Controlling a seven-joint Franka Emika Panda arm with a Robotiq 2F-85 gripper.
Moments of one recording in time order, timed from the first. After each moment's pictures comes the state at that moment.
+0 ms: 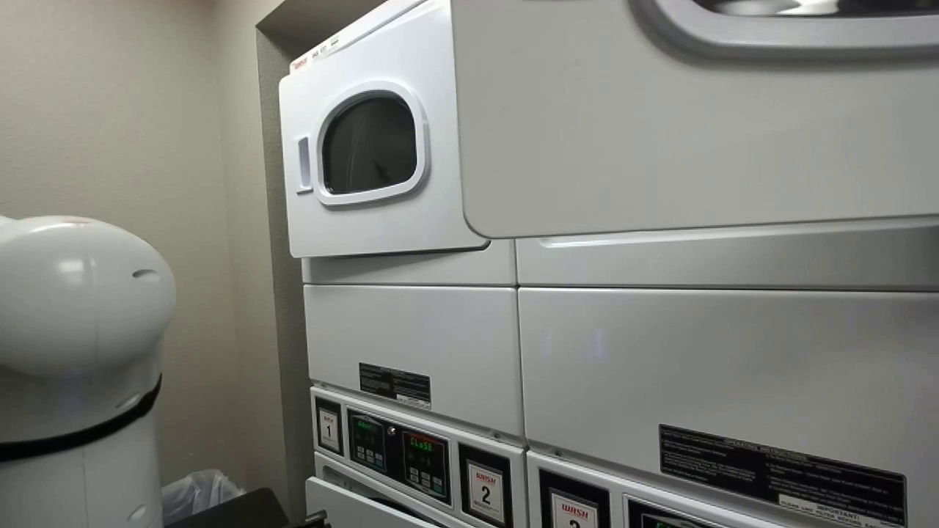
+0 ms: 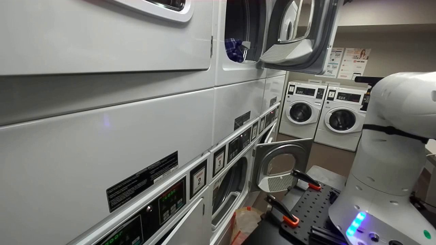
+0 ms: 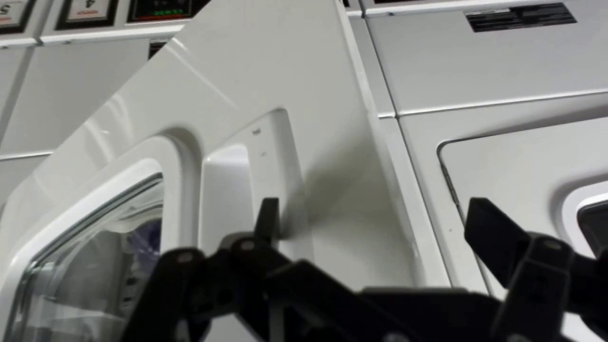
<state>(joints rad) 0.25 -1.23 -0.61 -2.12 -0.22 1.66 -0.43</state>
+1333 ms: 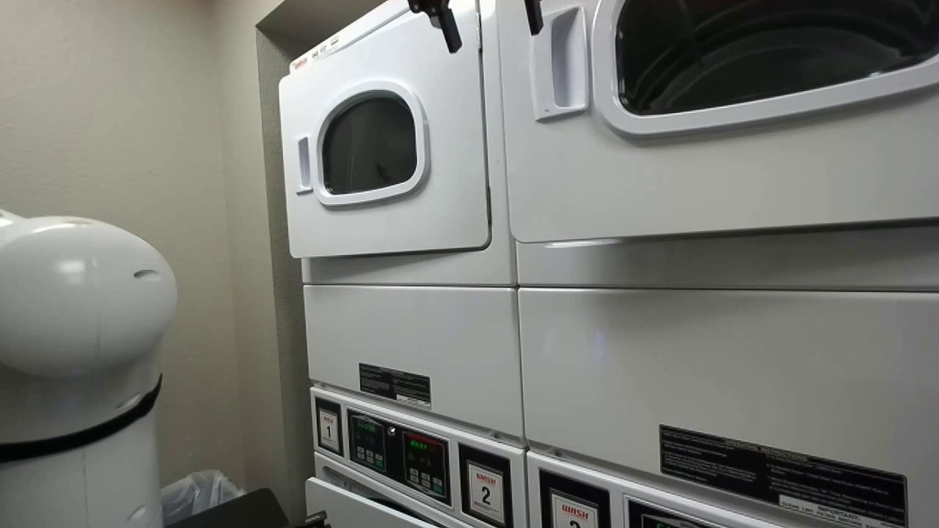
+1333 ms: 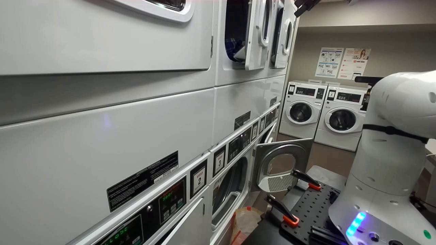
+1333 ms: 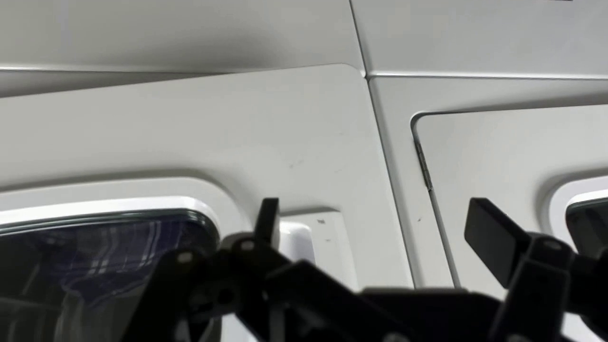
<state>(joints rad) 0.25 -1.11 -0.58 -2.31 -0.07 1.98 -0.55</state>
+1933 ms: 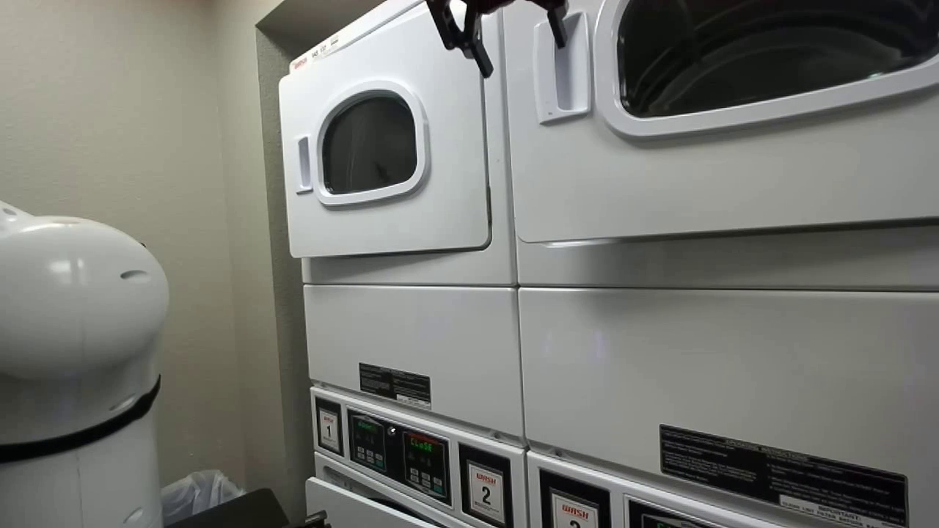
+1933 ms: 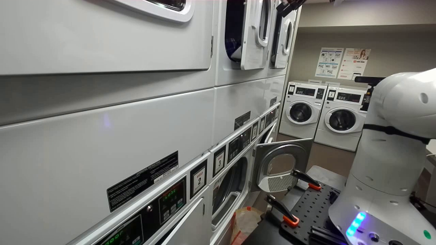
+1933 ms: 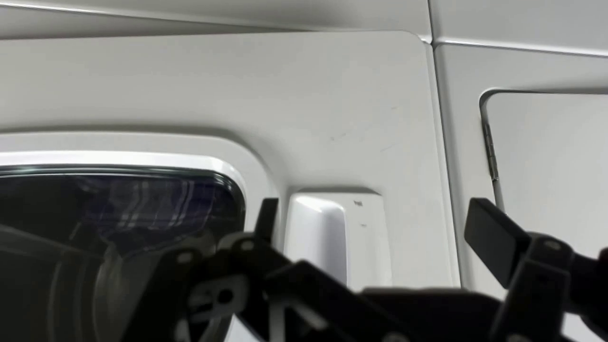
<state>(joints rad) 0.20 -1.02 -0.51 -2.39 -0.10 2.24 -0.55</state>
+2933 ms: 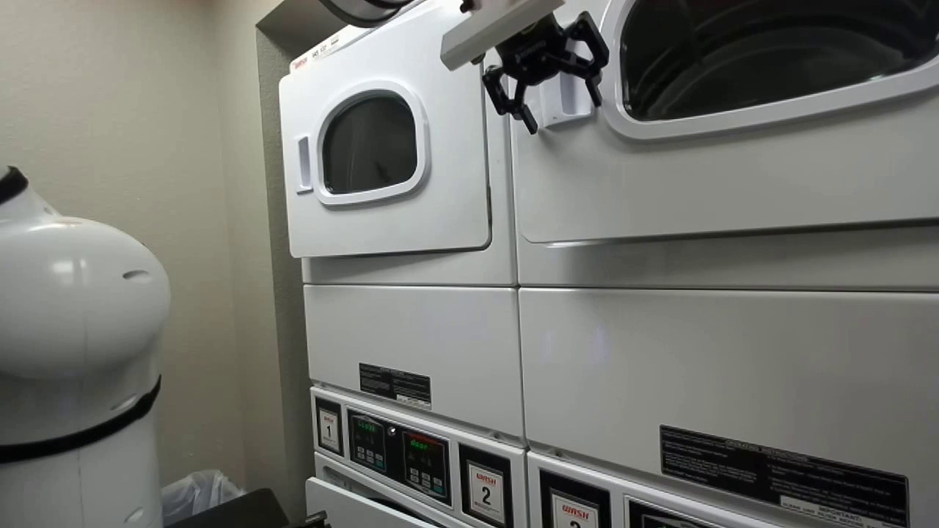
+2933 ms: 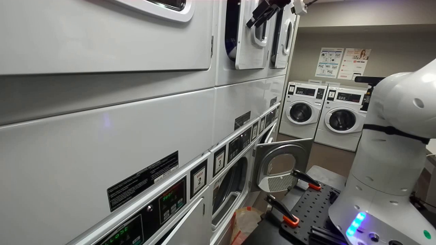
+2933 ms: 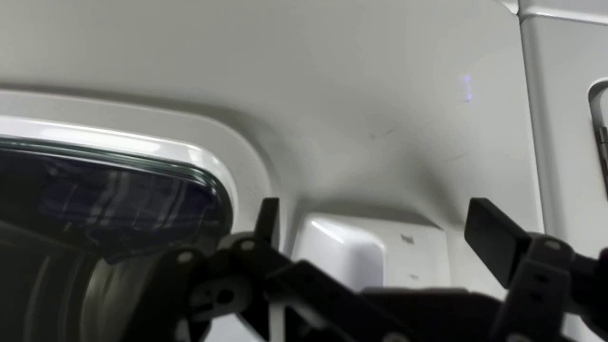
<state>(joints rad) 0.21 -0.71 -0.45 -2.39 -0.08 2.54 -0.55</state>
